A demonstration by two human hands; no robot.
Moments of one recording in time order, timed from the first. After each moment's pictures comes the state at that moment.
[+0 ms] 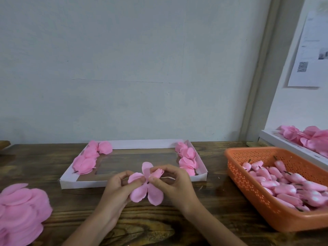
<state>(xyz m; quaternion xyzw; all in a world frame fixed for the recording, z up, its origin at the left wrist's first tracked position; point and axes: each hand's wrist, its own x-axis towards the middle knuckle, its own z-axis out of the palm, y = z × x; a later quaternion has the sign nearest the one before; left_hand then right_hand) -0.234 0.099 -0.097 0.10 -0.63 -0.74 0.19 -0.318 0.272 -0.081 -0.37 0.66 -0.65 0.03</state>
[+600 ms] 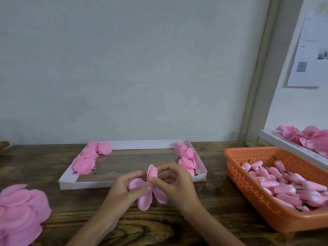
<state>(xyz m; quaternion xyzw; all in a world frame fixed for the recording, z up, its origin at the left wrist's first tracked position) -0.226 0.111 -0.084 0.00 -0.70 -0.69 0.17 -0.316 0.272 -0.078 -0.34 0.68 -0.65 0.00</state>
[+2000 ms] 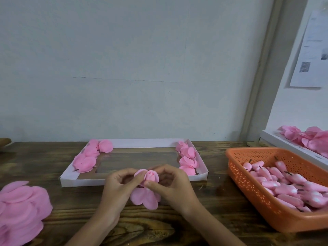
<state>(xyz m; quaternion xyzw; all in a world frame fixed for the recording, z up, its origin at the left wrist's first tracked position) -0.227 0.114 -0.085 0.06 -0.66 -0.67 0.32 -0.314 0.271 -0.080 -0.41 0.65 -0.64 0.05</state>
